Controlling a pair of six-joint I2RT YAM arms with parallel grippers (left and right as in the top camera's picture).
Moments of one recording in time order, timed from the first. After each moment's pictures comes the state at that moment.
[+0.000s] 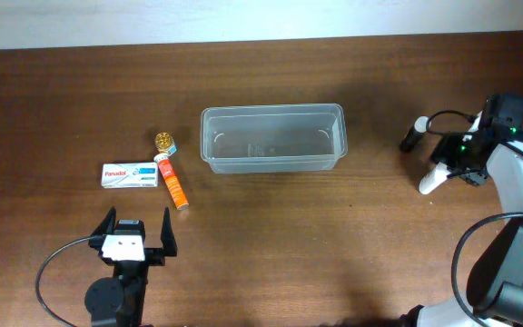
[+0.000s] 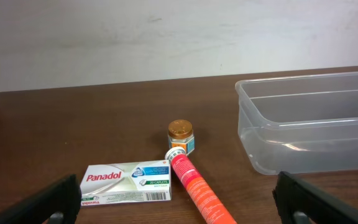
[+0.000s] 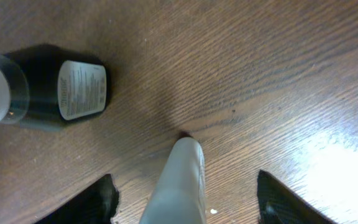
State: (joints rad) left arm 0.09 0.06 0.01 -0.07 0.12 0.06; right arm -0.39 1.73 1.22 -0.73 -0.06 0.22
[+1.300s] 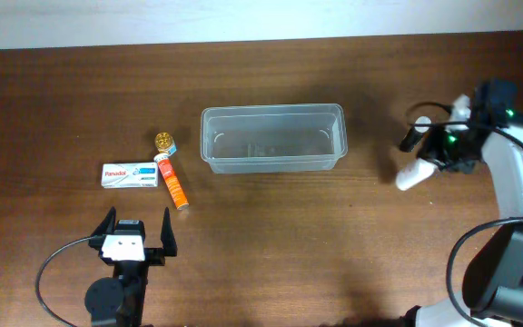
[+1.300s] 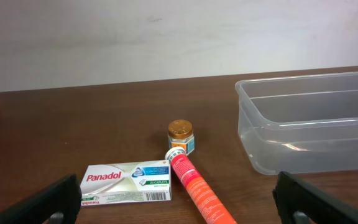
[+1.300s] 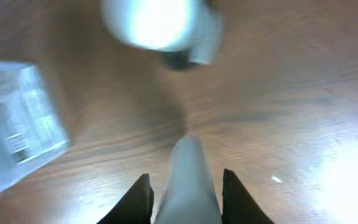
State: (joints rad) left arm 0.09 0.06 0.01 -0.07 0.12 0.06; right arm -0.30 1.73 1.36 -0.95 -0.24 0.12
